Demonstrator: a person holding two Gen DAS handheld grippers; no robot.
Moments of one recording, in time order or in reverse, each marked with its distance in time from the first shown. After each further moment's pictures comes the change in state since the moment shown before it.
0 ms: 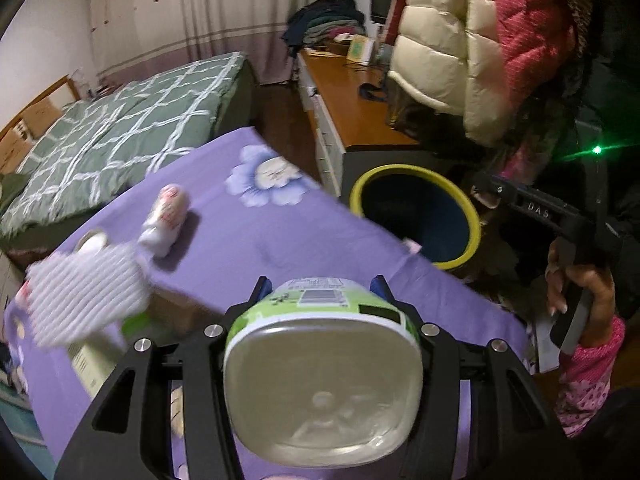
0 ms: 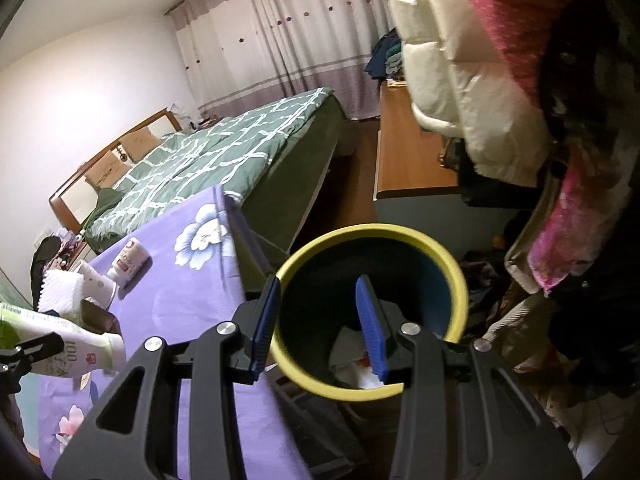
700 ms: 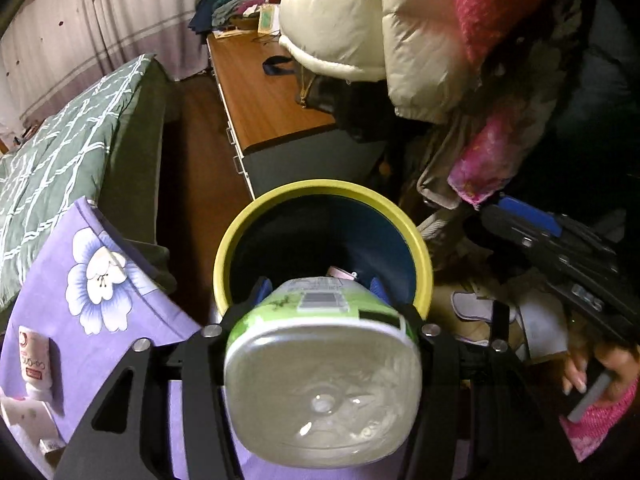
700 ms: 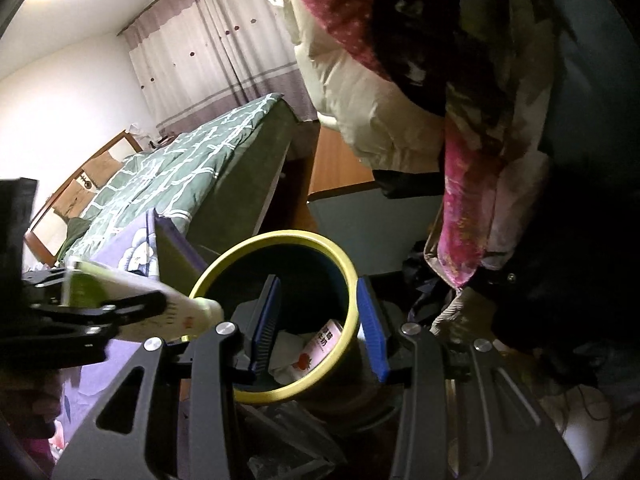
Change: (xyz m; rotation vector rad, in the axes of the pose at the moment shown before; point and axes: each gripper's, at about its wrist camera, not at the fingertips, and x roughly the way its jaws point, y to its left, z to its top) left arm 0.157 -0.141 0.107 0.211 0.119 -0.134; right arm -0.009 -0.091 0.002 0.116 -0.005 -0.103
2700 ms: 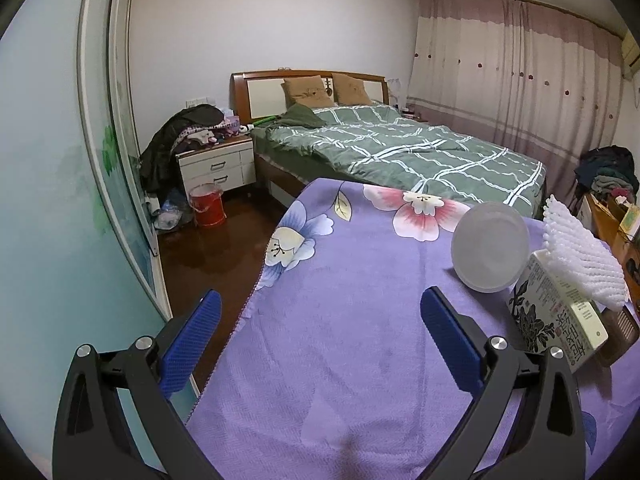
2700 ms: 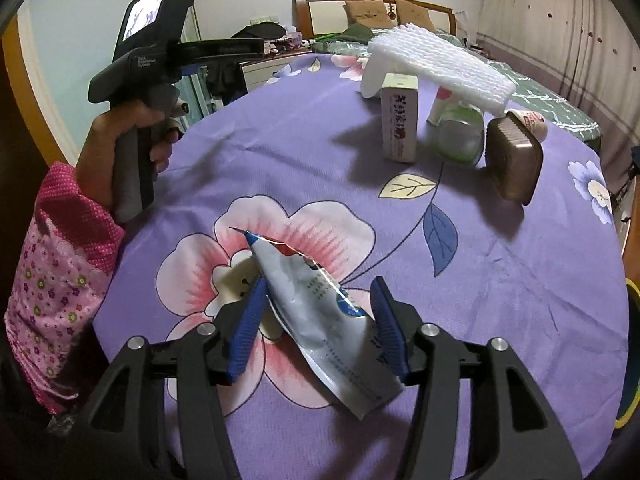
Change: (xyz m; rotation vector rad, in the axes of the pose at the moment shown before) left arm -0.261 0.295 -0.440 -0.976 -0.364 0.959; right arm -0.054 0.364 -0.249 -0.974 0.357 0.653
